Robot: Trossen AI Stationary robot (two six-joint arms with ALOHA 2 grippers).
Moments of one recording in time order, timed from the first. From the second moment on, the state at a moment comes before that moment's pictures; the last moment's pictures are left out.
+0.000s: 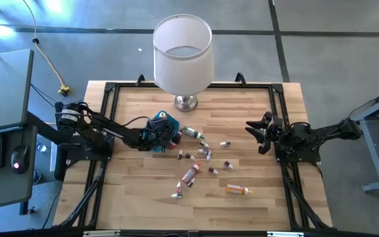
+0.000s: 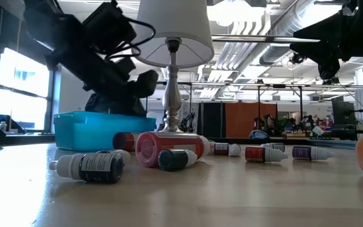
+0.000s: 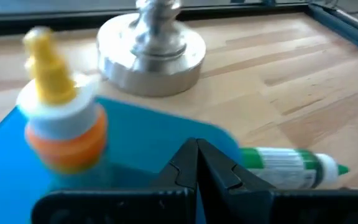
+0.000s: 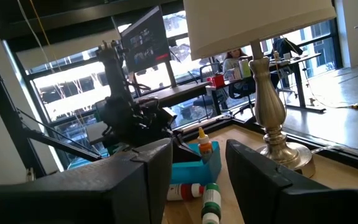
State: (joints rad) left arm -0.07 1.61 0.64 0.28 -0.84 -0.84; right arm 0.20 0.13 0.01 0.31 0.49 0.23
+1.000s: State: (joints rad) left arm -0.12 1.61 0.86 -0.53 -0.88 -1.26; right arm 0.20 0.13 0.01 0.27 0.51 0.28
